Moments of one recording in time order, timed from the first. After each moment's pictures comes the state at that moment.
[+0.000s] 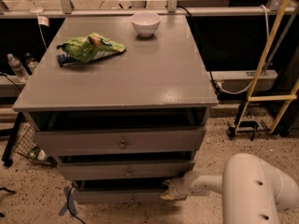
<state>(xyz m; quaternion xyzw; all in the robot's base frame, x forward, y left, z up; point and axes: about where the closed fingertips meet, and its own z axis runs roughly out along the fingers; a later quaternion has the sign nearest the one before) 0.556 -0.077 0.162 -0.61 0.74 0.14 0.26</state>
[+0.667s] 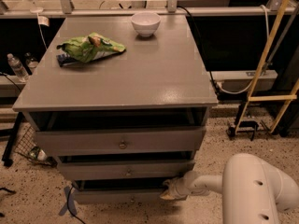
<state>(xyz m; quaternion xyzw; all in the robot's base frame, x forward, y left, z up) 0.556 -0.077 0.162 -0.61 0.74 0.14 0.26</state>
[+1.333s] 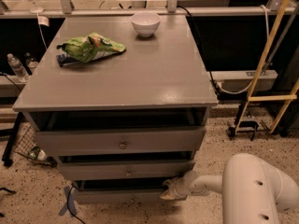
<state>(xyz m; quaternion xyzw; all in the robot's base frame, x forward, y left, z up) 0.556 -0.077 0.162 -0.61 0.74 0.14 0.26</state>
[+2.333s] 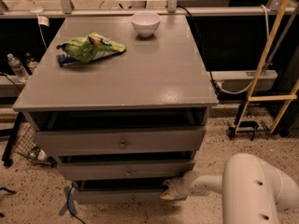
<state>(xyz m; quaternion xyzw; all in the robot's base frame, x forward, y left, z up) 0.556 -0.078 0.162 -0.61 0.74 0.14 0.26</state>
